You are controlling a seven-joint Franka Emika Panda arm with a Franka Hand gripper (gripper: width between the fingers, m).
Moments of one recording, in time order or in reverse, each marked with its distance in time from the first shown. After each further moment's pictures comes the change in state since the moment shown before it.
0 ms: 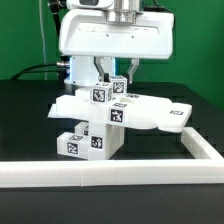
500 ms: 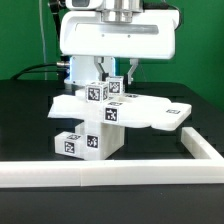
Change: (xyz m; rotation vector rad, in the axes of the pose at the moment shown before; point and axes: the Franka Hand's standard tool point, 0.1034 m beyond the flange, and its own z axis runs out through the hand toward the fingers) arm 0.002 0.000 0.000 -0.001 0.014 0.369
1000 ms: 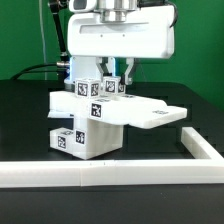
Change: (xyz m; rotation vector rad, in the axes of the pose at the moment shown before) arm 0.002 -0.002 0.000 0.013 0.006 0.432
